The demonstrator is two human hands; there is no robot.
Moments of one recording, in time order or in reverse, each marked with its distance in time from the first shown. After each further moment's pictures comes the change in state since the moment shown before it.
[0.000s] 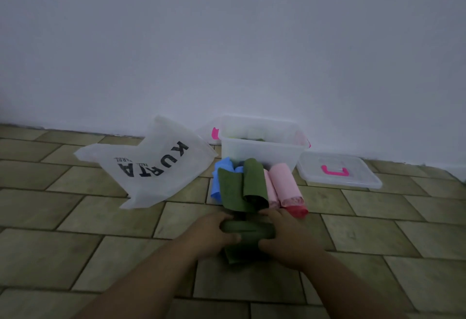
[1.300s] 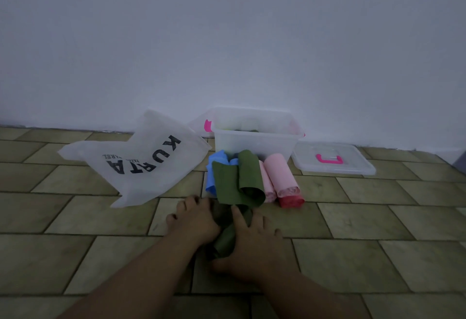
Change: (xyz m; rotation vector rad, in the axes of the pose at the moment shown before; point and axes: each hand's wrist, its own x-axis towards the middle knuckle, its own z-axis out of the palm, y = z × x) left_hand 0.039 -0.030 0.006 0.557 0.236 -0.222; right_hand -0.009 -0.052 0.052 -0.171 -0.058 0.147
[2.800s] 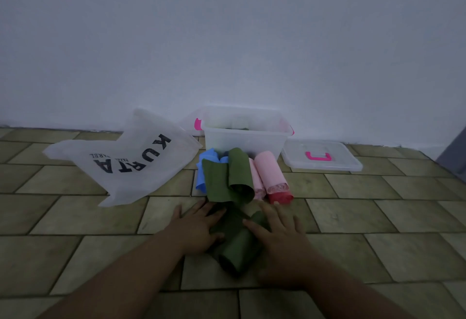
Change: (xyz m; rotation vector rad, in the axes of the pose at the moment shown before) left_hand -0.001 -0.006 0.013 0.261 -0.178 0.464; right_hand -0.023 0.073 -0.026 -0.190 -0.077 -0.224
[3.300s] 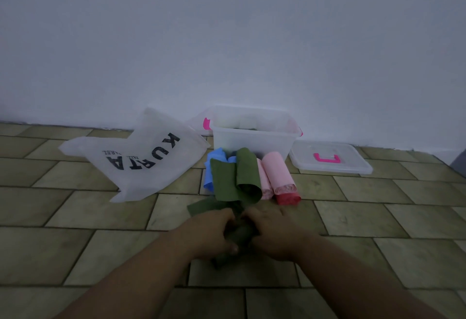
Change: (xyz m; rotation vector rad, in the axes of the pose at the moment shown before) left_hand -0.041 0.040 -0.047 -0.319 -0.060 0.012; right_hand 0.035 -0.013 -0.027 0.193 -0.004 -0.097
